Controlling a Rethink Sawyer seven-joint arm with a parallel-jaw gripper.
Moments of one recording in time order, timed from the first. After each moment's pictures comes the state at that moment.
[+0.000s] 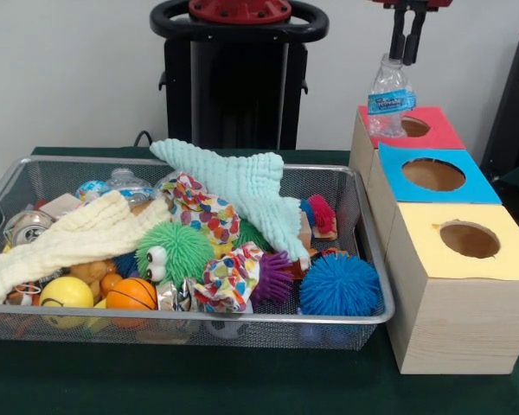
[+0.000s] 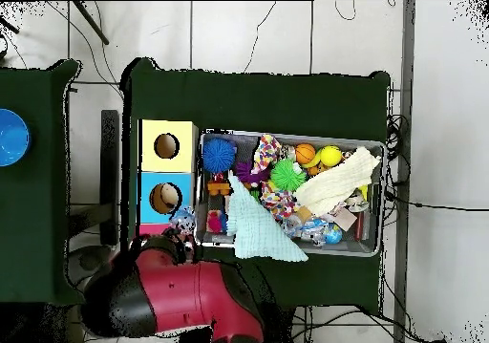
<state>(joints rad) 0.03 -1.10 0.01 2.03 -0.13 0.46 1.89</state>
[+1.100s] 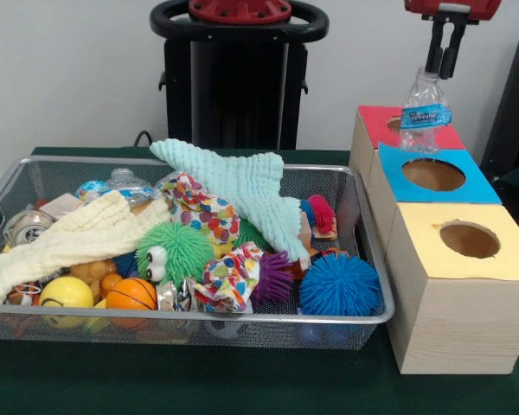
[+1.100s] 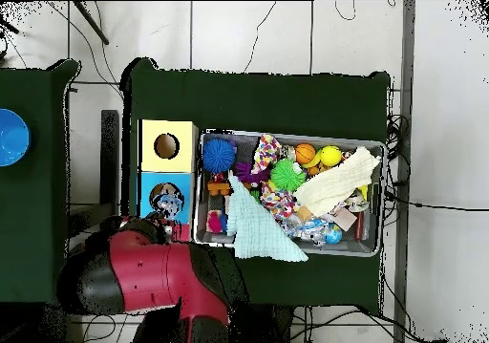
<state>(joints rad) 0.21 -0.97 -0.15 1.87 -0.02 0.49 1.93</state>
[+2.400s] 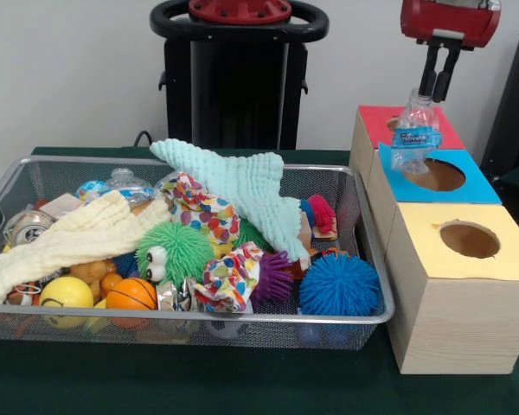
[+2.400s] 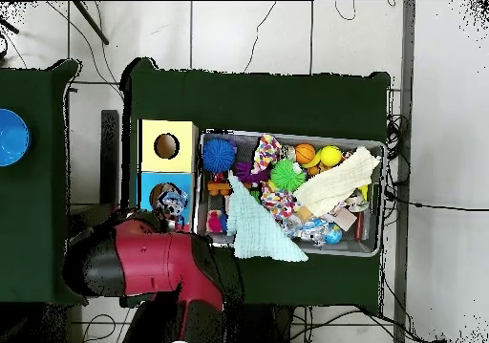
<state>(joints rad) 0.28 -0.87 -0.23 1.81 0.06 0.49 1.94</state>
